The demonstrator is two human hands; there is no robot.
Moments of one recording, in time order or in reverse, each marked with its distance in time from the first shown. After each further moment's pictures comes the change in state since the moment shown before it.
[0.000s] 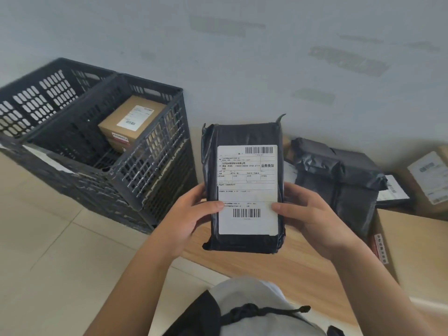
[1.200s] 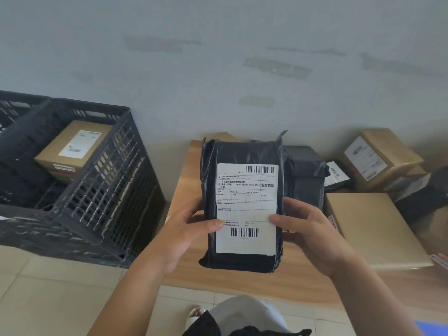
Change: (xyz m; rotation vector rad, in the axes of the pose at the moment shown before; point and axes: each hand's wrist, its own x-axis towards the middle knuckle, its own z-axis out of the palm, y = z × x) left_hand 0.014 0.021 0.056 0.176 -0.289 0.013; right_hand -0.065 -0.002 -0.034 0.094 0.288 0.017
